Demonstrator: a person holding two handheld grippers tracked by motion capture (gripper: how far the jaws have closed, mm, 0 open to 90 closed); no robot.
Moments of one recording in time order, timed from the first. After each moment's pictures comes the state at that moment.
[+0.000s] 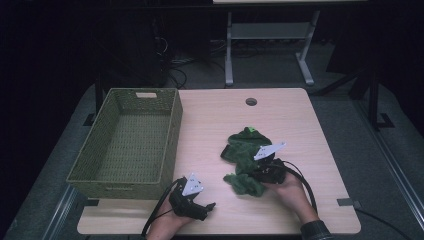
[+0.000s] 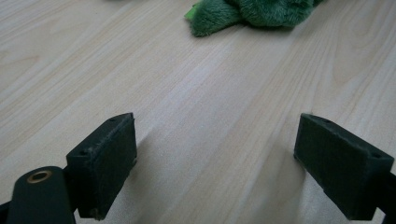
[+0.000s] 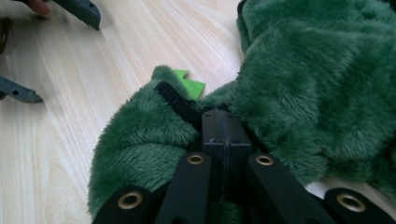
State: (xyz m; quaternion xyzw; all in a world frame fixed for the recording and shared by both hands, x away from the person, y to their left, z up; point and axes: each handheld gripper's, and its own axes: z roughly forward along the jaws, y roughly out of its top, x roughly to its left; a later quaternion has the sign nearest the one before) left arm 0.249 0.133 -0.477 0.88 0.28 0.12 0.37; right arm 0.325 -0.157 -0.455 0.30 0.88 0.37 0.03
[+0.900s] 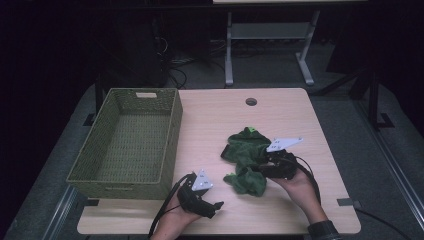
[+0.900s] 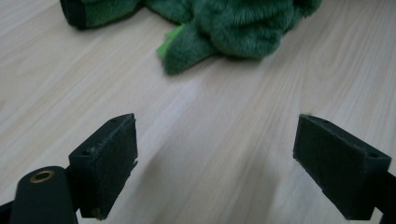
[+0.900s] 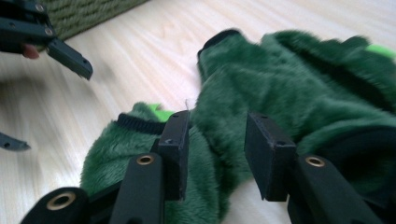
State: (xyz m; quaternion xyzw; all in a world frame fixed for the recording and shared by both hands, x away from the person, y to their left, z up) left arm 0.259 0.108 -0.459 0.89 0.25 0.09 0.37; right arm 0.323 -0.181 -0.426 0.33 0.85 0.41 0.08
